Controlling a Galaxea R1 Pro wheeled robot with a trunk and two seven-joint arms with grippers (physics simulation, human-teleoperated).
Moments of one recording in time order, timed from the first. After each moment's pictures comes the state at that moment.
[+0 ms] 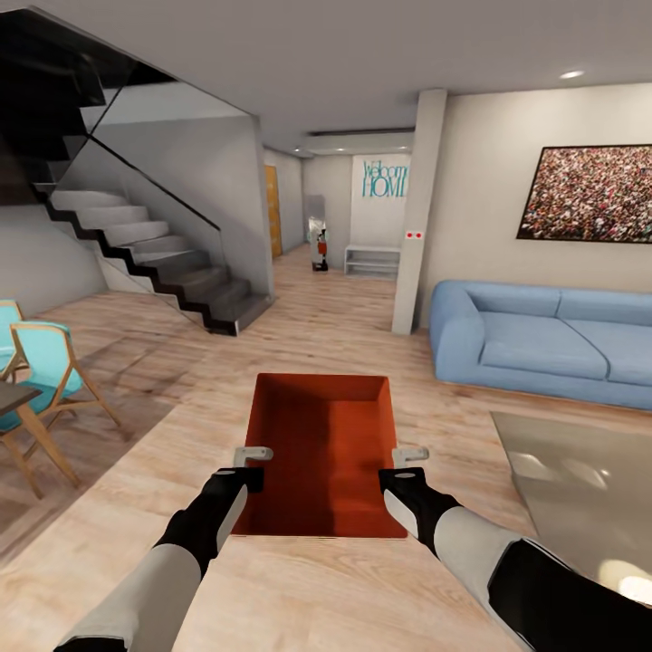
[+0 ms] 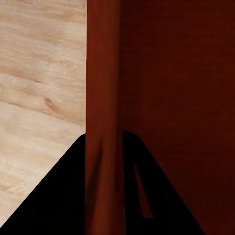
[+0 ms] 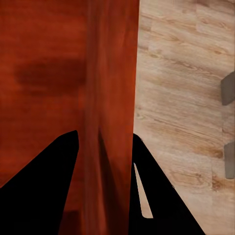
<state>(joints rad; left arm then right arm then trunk) -0.71 -0.12 0.02 -0.60 -0.05 0.42 0.16 -0.92 0.12 0.82 -0.13 -0.75 0.13 -0.39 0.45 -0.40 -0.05</state>
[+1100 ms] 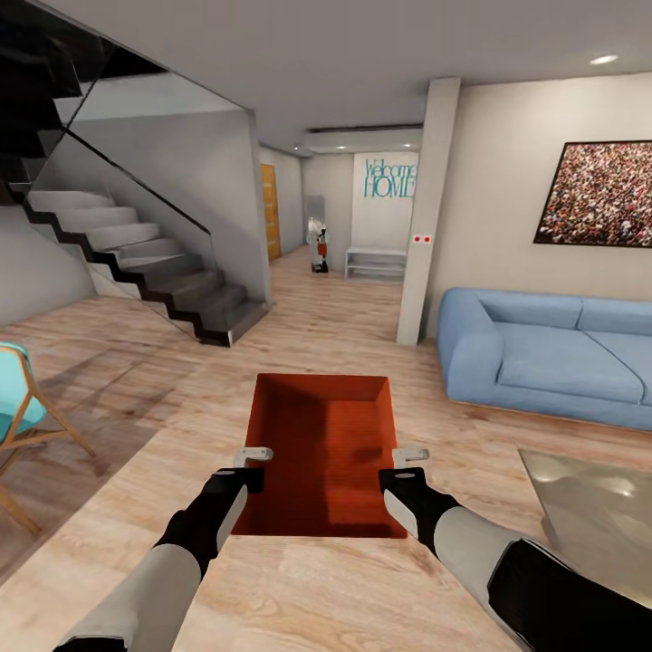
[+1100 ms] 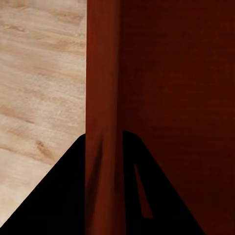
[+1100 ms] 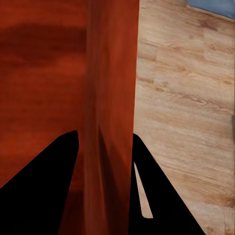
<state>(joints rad) -0.71 -0.12 0.02 -0.60 -0.04 0.42 0.16 -0.92 0.12 0.82 -0.13 -0.75 0.13 -0.39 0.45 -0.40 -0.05</state>
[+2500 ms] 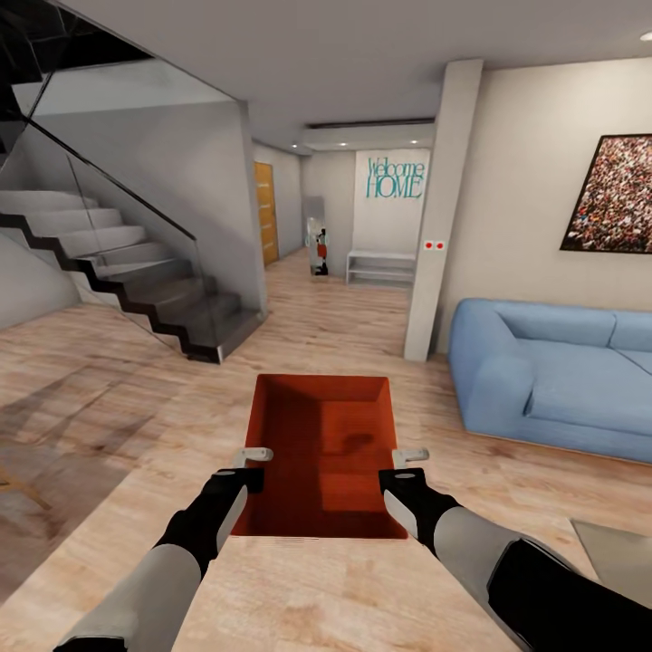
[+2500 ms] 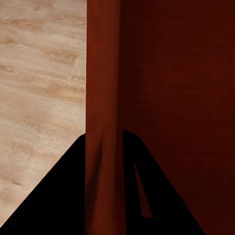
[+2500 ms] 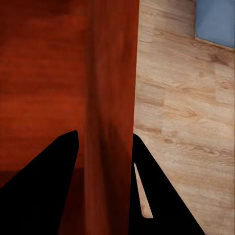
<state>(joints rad) -0.71 -0.12 0.02 -0.60 -0.04 0.42 0.16 -0.92 0.13 0.82 -0.13 -0.75 0.13 -0.39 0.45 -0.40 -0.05</state>
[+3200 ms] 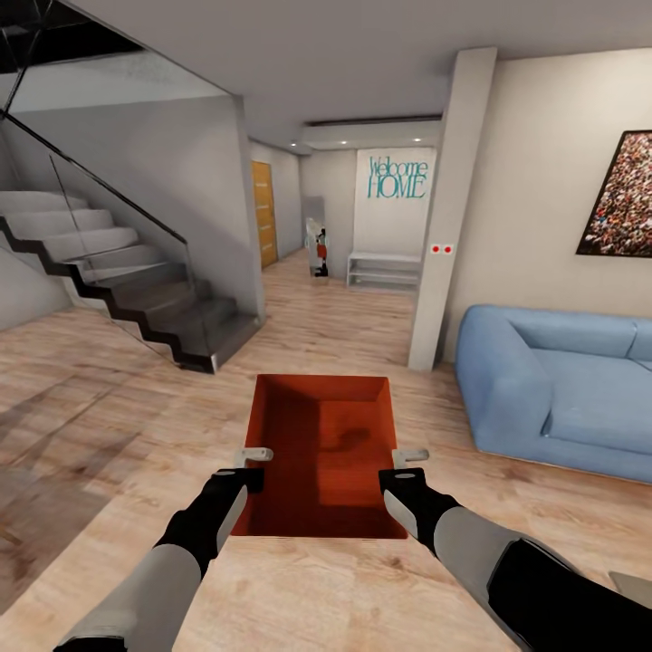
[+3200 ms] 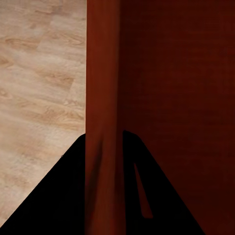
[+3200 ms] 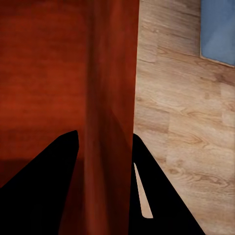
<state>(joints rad) -0.71 -0.12 0.02 -0.60 -0.04 0.42 0.16 -0.92 0.13 0.83 -0.13 -0.75 0.13 -0.39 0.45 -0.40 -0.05</state>
